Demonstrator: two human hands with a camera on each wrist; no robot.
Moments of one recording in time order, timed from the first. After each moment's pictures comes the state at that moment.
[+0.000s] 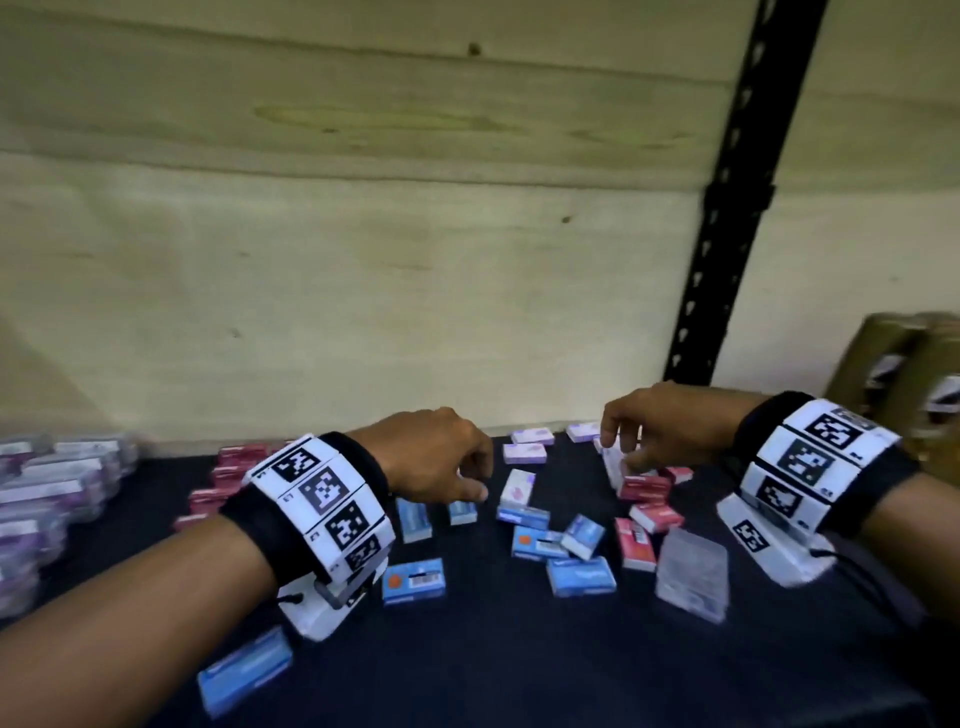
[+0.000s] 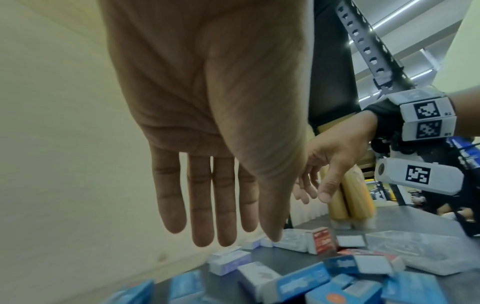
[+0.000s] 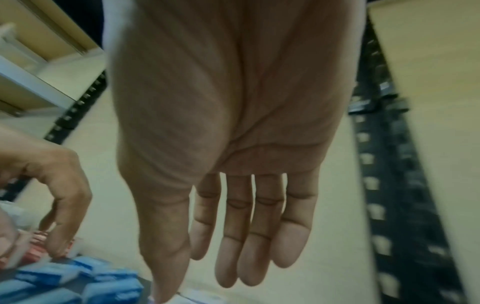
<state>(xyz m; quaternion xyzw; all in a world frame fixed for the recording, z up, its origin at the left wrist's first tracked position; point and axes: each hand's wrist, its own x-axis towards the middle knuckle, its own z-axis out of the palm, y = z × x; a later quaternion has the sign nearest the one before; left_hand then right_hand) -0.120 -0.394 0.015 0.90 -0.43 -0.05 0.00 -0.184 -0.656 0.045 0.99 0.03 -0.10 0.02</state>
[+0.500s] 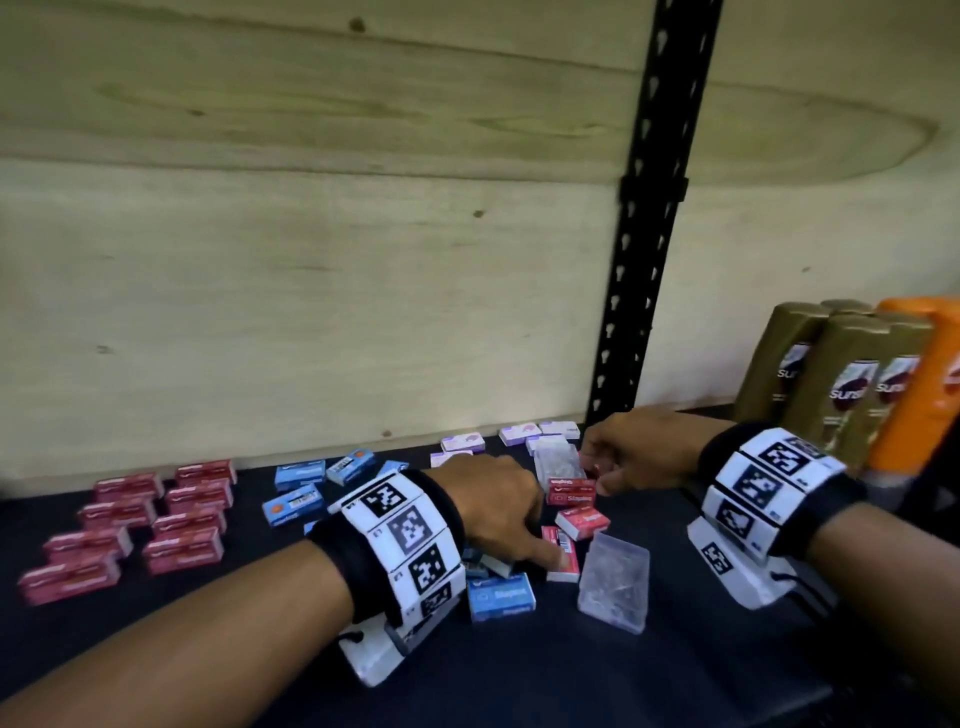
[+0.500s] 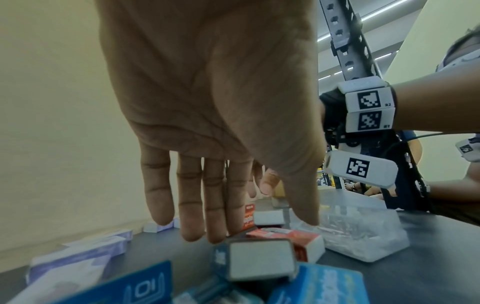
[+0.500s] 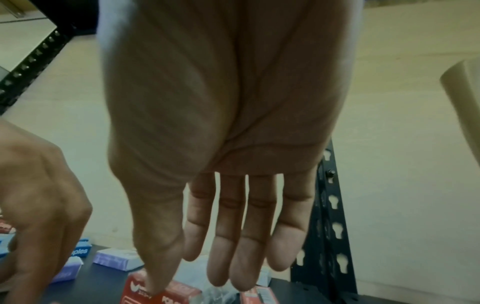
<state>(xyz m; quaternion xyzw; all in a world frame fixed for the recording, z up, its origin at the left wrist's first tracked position) -0.145 -0.520 -0.016 0.87 -0.49 -0.09 -0.05 -0.194 -0.714 0.016 0.99 -0.02 -0.12 0.01</state>
